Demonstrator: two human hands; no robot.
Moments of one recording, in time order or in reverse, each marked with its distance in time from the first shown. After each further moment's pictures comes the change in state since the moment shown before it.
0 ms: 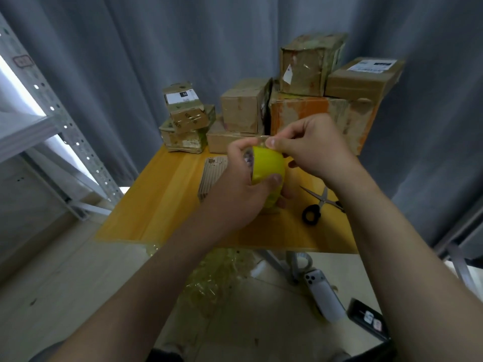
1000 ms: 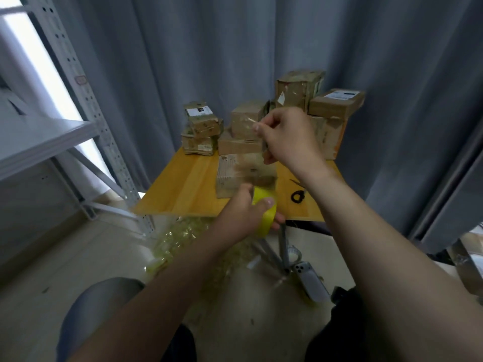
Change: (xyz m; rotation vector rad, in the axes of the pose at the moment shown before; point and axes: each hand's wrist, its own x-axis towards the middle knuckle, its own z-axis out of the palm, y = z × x) left_hand -0.107 0.004 0.017 -0.035 -0.031 -0.165; right_hand -0.095 -0.104 0.006 -0.070 0.146 -0.115
